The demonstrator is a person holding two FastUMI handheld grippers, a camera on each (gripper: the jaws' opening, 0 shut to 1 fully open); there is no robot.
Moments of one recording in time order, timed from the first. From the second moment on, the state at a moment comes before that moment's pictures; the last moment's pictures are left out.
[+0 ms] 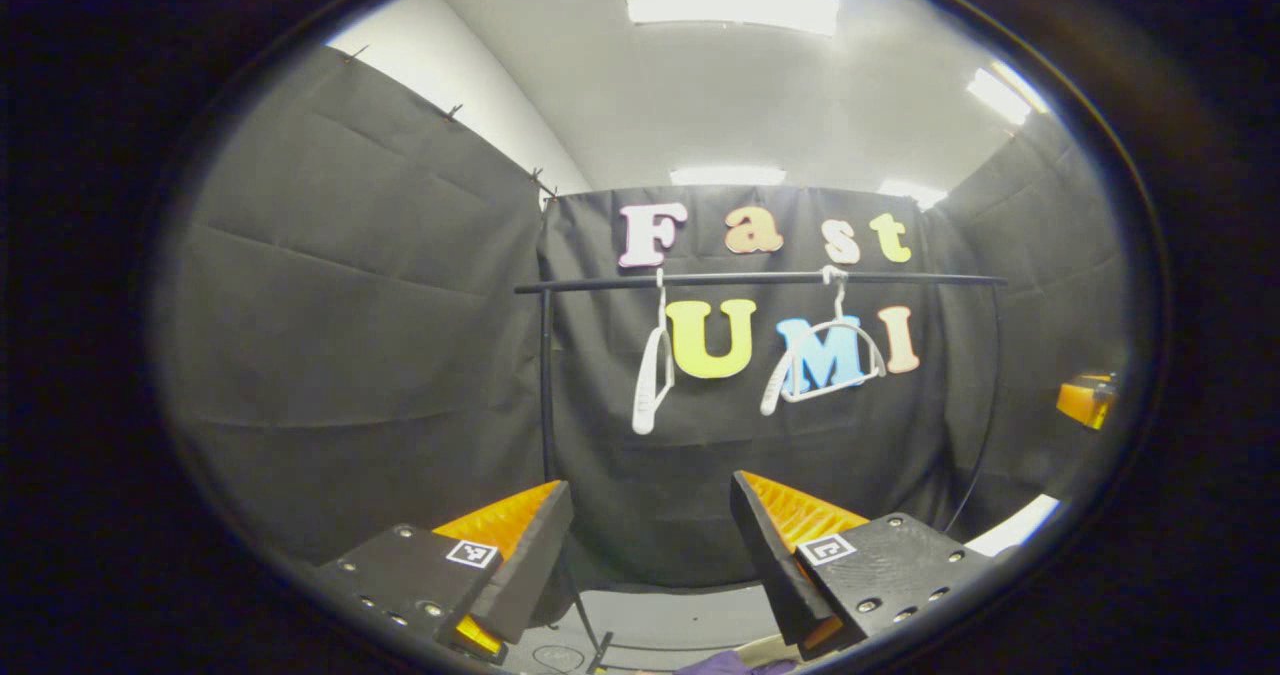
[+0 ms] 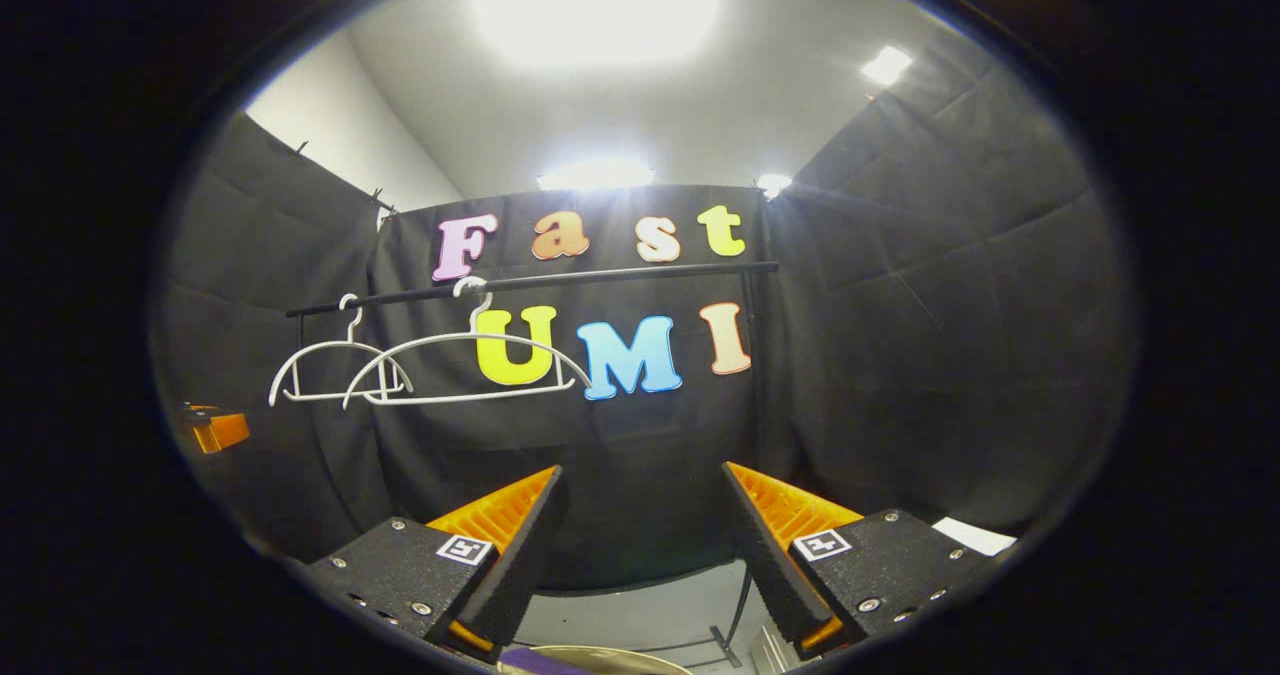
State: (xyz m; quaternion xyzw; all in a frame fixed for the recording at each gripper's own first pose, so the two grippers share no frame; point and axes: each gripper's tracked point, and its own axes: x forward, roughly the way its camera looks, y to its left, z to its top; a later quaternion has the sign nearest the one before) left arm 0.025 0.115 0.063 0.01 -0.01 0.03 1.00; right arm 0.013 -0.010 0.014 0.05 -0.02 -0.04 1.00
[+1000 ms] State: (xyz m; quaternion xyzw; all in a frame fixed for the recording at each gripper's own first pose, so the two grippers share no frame) left arm 0.032 0.136 0.066 0.02 -0.02 0.05 1.00; right arm 0.009 -0.047 0.000 0.05 0.01 -0.06 1.00
